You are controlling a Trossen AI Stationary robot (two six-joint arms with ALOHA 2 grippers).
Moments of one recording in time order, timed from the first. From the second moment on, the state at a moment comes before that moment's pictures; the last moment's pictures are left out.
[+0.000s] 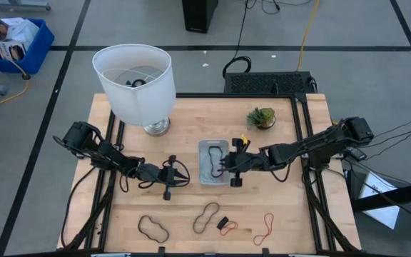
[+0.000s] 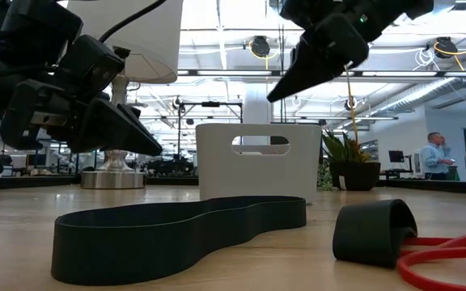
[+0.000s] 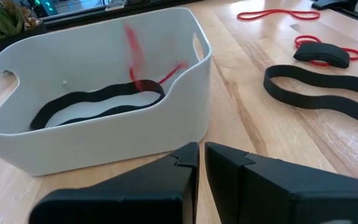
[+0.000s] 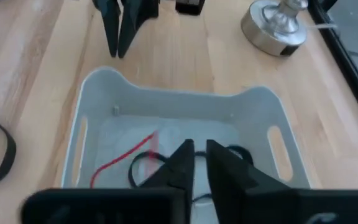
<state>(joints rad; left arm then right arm) -0.34 1.69 0.30 1.02 -0.24 0.05 0.21 1.49 0.89 -0.10 0.36 -0.02</state>
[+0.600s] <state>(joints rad) -0.34 1.69 0.30 1.02 -0.24 0.05 0.40 1.41 0.89 -0.11 0.44 0.01</state>
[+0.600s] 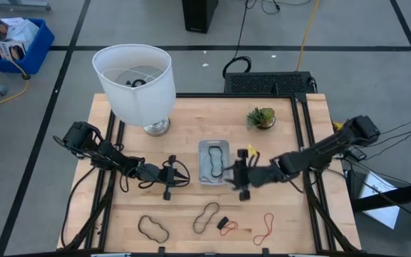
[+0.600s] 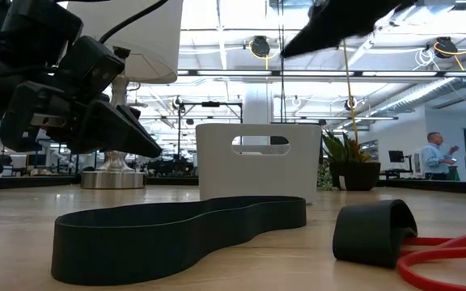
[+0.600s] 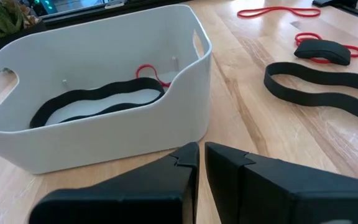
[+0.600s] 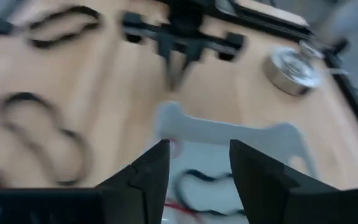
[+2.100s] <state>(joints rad) -0.34 1.69 0.33 1.05 -0.25 0.20 0.31 0.86 0.06 0.65 0.36 -0.04</state>
